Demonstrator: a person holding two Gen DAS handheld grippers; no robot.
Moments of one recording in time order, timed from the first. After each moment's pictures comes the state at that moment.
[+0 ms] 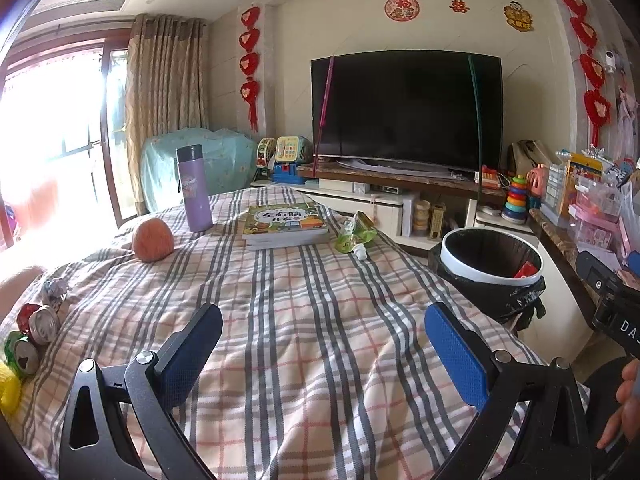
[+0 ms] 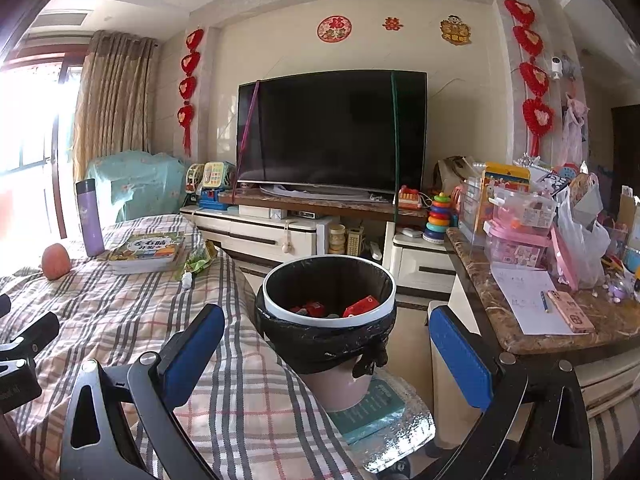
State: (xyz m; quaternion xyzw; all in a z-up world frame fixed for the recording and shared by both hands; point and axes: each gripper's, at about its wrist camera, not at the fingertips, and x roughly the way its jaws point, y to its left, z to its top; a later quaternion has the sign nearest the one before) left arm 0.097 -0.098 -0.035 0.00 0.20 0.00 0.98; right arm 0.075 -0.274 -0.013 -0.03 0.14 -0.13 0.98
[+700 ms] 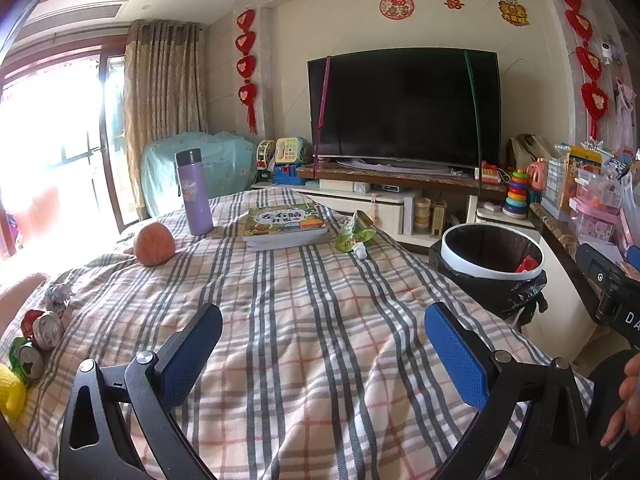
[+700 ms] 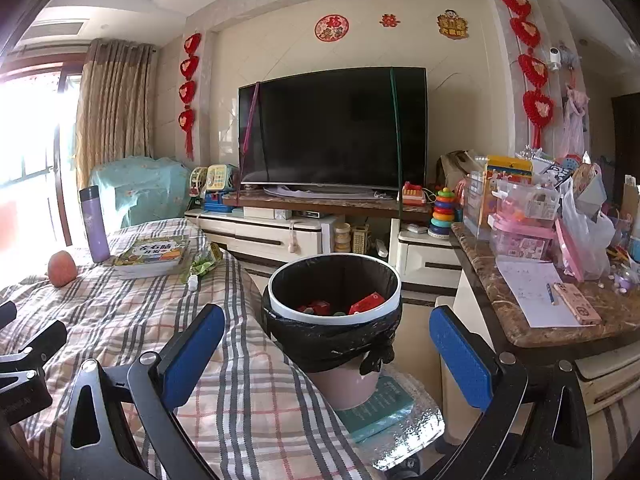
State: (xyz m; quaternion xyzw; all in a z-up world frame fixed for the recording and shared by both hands) left arm 0.097 -0.098 -0.037 0.02 0.20 0.00 0.98; right arm 0.074 -0.278 -0.013 -0.02 0.14 -0.12 0.98
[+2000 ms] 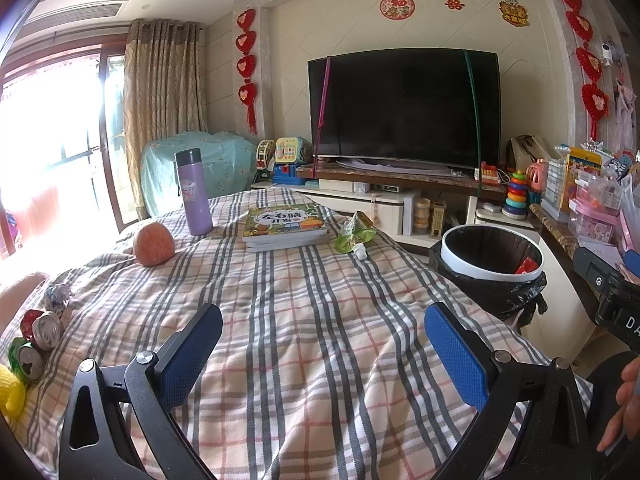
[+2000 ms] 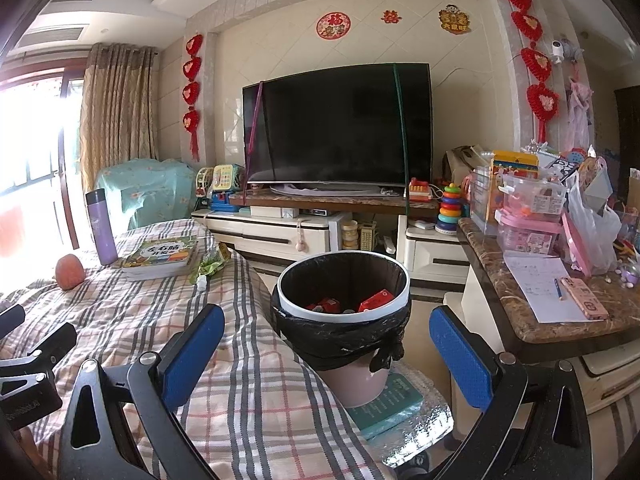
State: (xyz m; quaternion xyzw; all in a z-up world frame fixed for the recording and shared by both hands) left arm 0.098 -0.097 -0.037 0.02 0.20 0.00 0.98; right arm 0.075 -0.273 -0.014 -0.01 0.15 -0.10 0.98
